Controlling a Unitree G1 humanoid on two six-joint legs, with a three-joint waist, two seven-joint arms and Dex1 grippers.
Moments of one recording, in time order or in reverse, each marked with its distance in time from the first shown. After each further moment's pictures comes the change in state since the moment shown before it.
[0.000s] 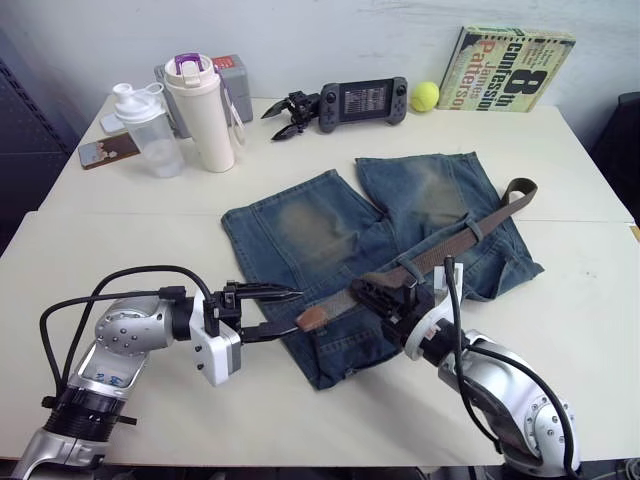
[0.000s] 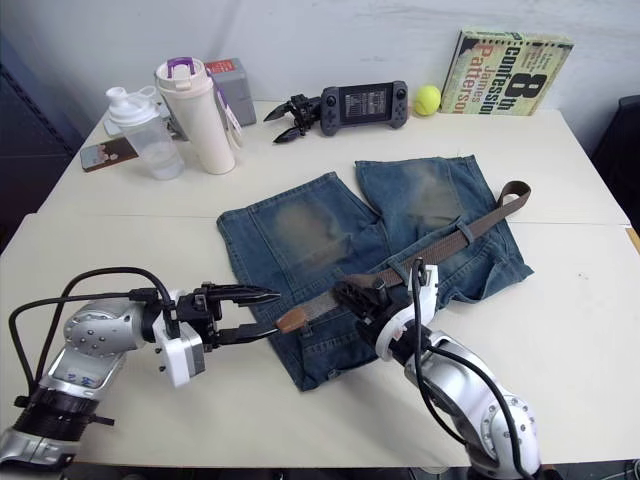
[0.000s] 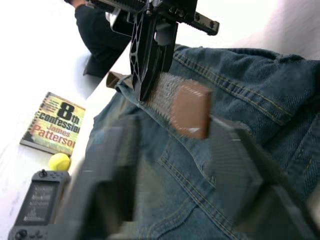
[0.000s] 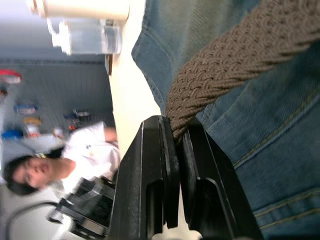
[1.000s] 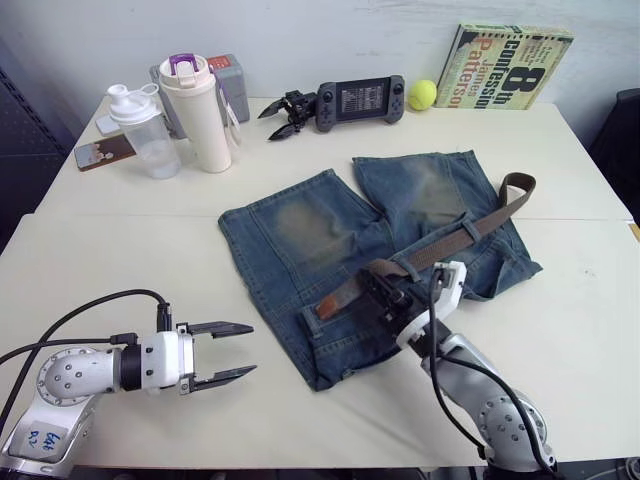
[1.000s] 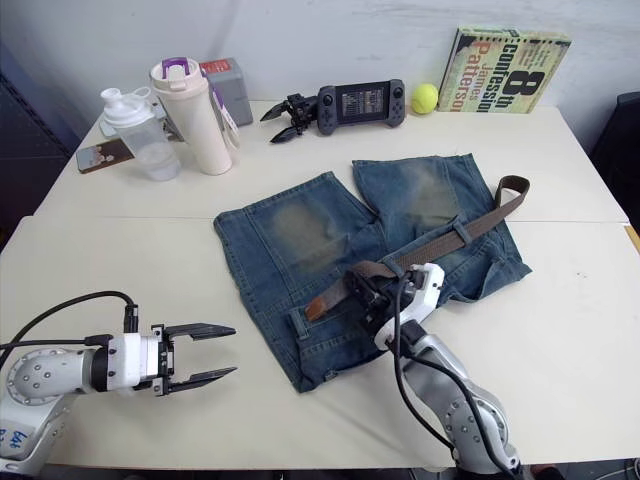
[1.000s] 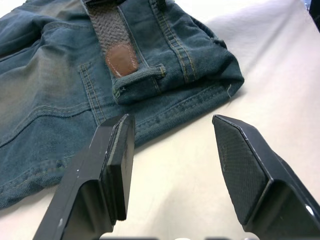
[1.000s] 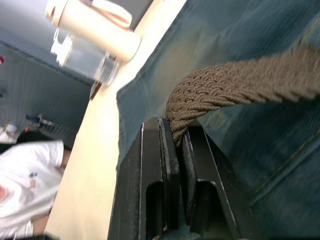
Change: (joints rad) left arm 0.384 0.069 0.210 -0.152 -0.235 0.444 -0.128; right arm 0.048 0.161 0.024 0.144 -0.679 0.035 0.487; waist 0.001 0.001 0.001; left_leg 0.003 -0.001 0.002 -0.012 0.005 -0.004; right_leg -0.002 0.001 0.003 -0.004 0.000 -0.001
